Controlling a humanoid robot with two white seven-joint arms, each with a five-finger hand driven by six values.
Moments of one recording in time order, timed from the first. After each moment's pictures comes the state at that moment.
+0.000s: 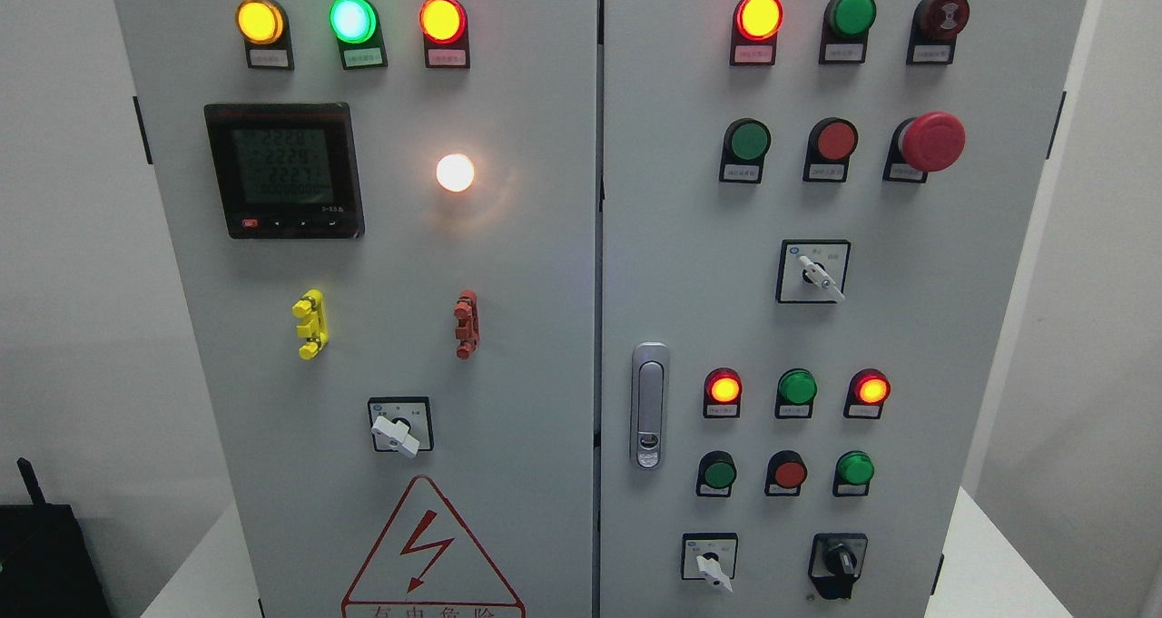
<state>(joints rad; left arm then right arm) 0.13 -0.06 0.04 -0.11 0.00 -0.04 -0.16 0.14 0.06 0.00 -0.12 -0.04 -0.02 0.16</state>
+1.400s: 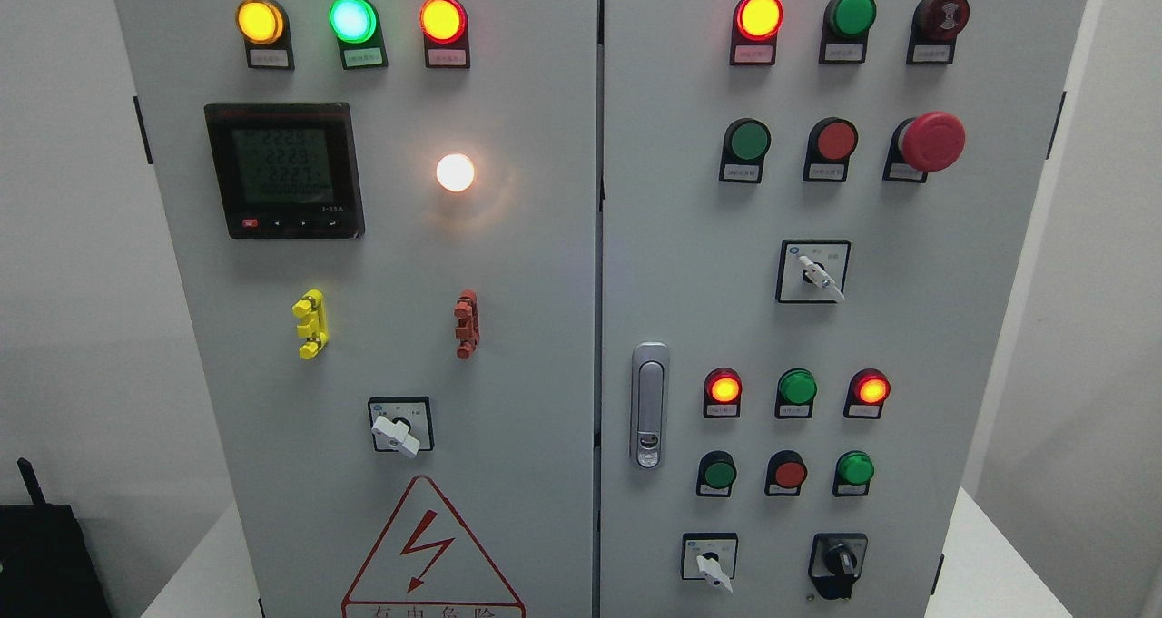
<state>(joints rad) 0.13 -0.06 0.04 -0.11 0.00 -0.04 -0.16 0.33 0.08 -0.02 -0.49 -0.05 -0.08 0.16</state>
